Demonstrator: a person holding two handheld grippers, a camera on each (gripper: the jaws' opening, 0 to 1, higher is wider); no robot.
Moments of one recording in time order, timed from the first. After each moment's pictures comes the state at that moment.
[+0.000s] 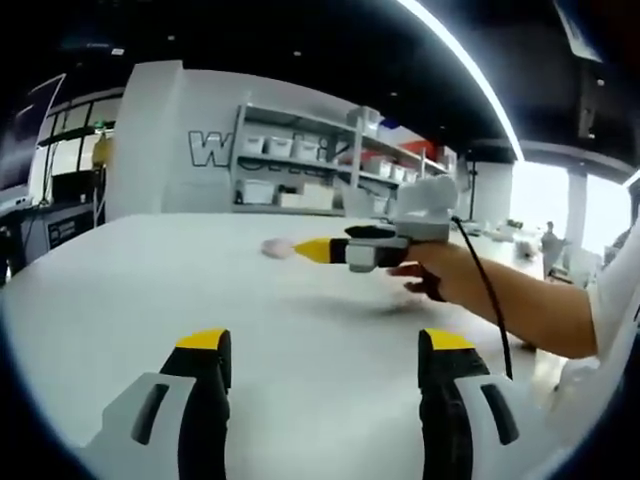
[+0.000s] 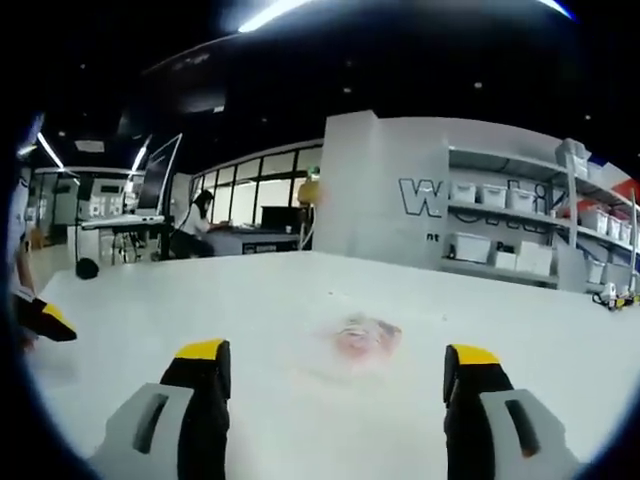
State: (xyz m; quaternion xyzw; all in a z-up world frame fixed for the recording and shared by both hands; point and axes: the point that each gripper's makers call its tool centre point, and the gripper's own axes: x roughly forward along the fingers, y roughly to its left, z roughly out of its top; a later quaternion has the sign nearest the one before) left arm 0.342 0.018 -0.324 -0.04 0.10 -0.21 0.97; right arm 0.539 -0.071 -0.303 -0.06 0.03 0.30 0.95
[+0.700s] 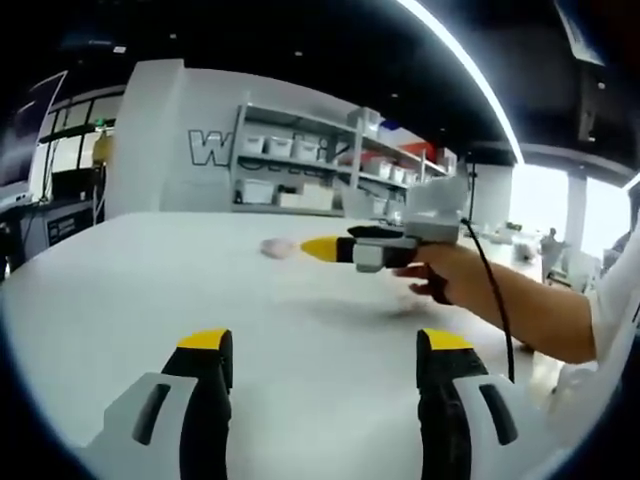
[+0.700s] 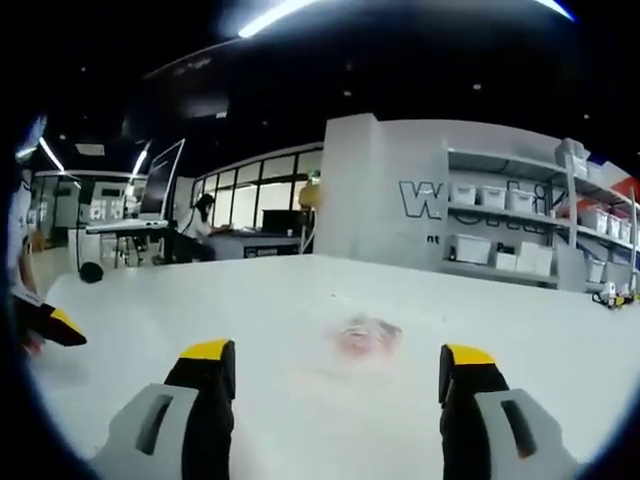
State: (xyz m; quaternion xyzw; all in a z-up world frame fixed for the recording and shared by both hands) left arm 0.340 0.017 -0.324 -0.04 0.10 -0.21 0.97; right arm 0.525 -0.073 -0.298 -0.05 0.03 0.30 0.95
